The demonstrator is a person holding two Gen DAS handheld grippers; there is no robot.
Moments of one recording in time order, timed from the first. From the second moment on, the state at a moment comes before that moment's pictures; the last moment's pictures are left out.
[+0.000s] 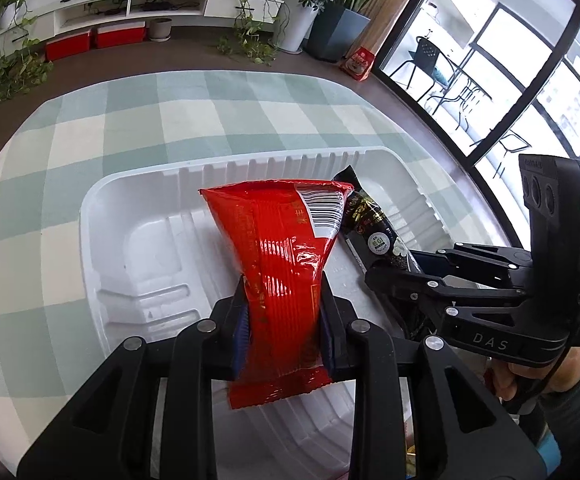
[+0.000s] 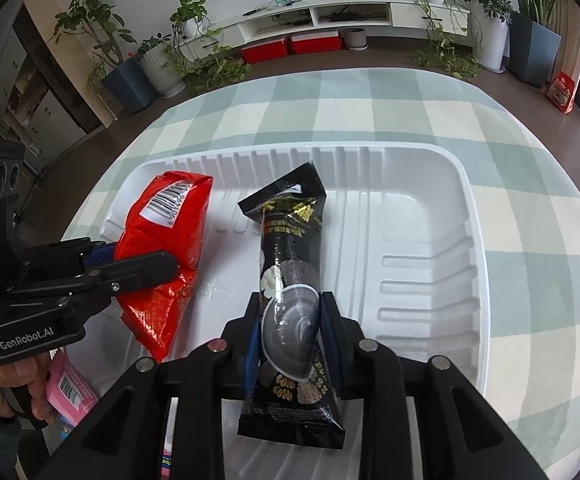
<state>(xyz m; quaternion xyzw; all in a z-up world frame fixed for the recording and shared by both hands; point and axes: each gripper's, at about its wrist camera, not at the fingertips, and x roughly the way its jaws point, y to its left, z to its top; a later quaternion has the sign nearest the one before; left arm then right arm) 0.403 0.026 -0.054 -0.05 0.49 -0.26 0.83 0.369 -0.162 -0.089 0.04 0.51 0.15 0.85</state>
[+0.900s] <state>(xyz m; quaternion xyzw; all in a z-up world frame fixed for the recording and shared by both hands) 0.221 0.102 0.073 -0.10 0.24 -0.23 0.94 0.225 -0.242 0.047 0.10 0.28 0.13 0.95</state>
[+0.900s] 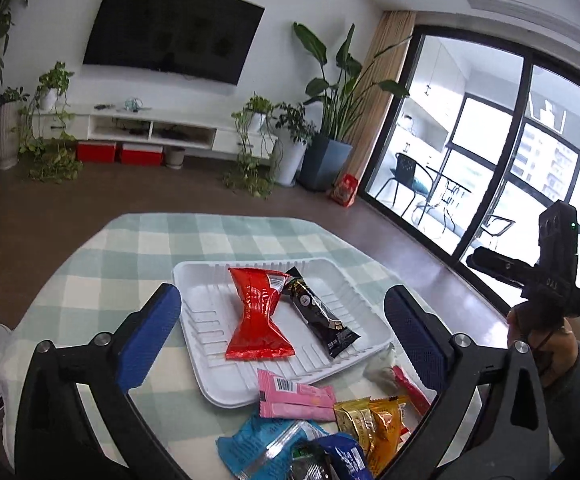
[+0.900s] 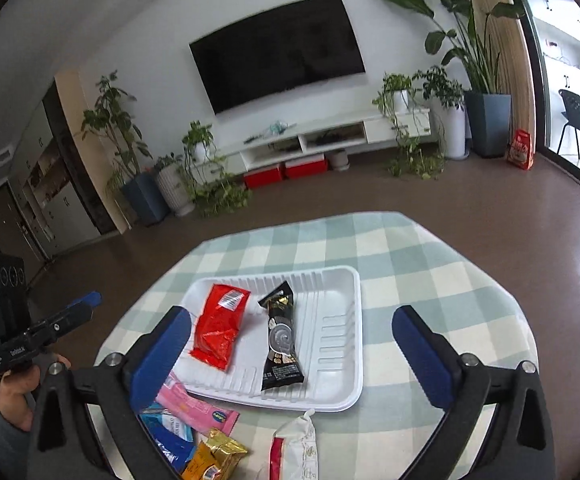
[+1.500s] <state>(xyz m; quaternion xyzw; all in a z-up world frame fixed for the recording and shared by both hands) 0.051 0.064 0.006 -0.08 0.34 -0.19 0.92 0.084 -0.266 -0.031 0.27 0.35 0.20 0.88</state>
